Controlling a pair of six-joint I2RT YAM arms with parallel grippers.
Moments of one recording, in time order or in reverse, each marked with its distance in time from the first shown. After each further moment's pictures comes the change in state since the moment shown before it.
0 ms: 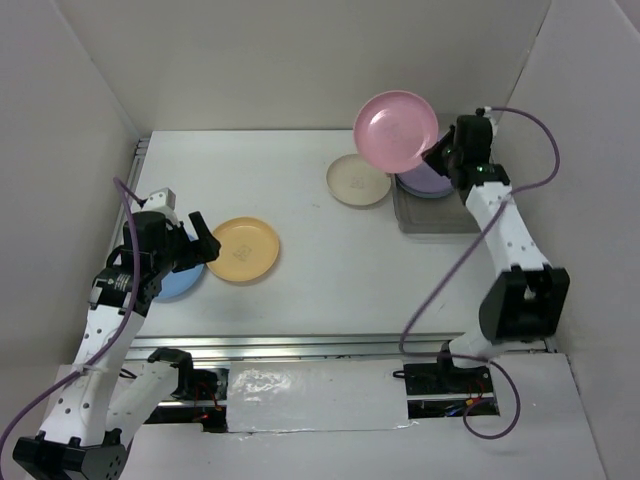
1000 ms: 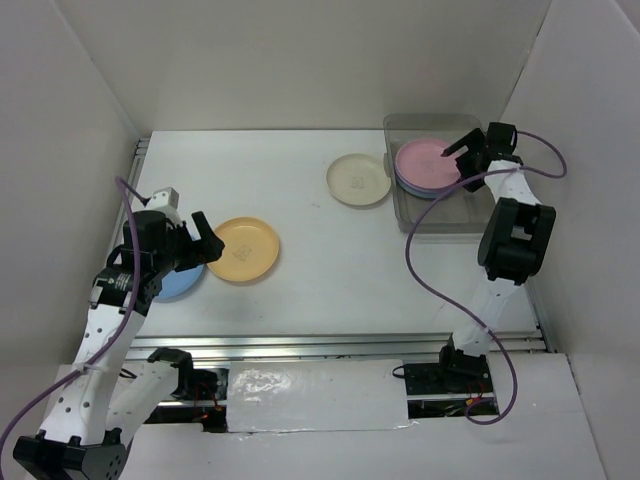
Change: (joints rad) left arm 0.000 0.002 -0.001 0.014 0.056 0.007; right arm -0.336 0.627 0.354 0.018 -0.204 0.080
